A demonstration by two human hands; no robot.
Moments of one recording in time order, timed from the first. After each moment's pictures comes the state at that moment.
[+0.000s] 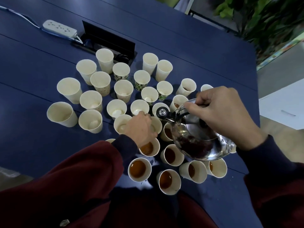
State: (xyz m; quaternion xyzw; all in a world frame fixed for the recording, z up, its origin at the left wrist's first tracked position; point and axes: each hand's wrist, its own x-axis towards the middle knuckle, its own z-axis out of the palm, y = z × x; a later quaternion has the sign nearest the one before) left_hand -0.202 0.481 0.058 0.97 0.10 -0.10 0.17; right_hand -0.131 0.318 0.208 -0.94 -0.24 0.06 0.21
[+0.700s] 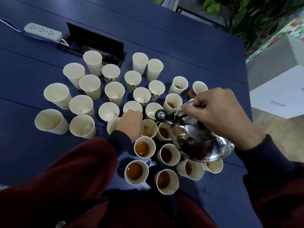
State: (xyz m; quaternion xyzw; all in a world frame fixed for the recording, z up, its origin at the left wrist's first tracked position) left_hand -0.184 0.495 0.047 0.97 0.13 -0.11 0.14; right_hand -0.133 0.310 0.211 -0.96 -0.21 0.07 0.18
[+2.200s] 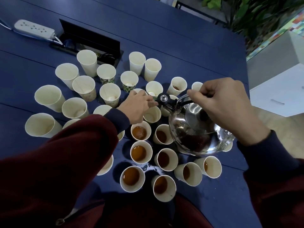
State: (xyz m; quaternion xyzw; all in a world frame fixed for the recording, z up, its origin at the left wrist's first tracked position) left_hand -0.115 0.521 0.049 0.98 -0.16 -0.08 0.02; right_hand -0.102 0.311 0.215 -0.96 -0.17 0.04 0.22
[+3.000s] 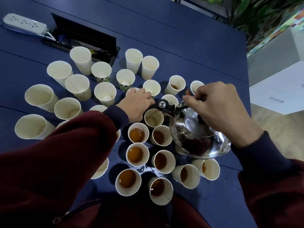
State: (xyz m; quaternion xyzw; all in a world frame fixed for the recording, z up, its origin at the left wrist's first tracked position) left_hand -0.097 0.512 0.053 0.98 -0.16 -0.12 0.01; right_hand -0.090 0.311 0.199 -0.97 -0.17 0.06 0.16
